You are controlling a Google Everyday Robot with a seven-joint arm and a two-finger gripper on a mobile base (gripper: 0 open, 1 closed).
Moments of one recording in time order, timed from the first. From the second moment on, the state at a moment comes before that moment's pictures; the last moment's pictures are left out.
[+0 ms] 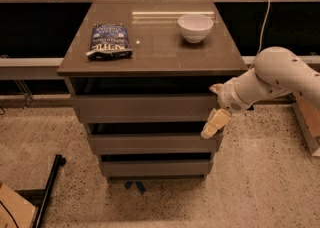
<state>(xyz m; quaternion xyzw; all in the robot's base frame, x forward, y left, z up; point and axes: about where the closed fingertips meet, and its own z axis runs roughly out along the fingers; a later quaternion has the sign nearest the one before) 0.598 -0.164 0.707 -0.58 0.76 0.13 0.27</state>
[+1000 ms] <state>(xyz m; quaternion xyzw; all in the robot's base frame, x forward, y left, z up) 0.644 -0.175 0.703 -0.55 0.76 0.12 0.32</state>
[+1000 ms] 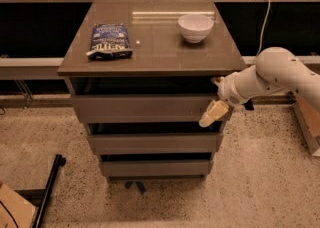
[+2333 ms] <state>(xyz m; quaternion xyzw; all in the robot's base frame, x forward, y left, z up) 0.668 -0.183 0.658 -0.51 0.78 0.17 0.32</state>
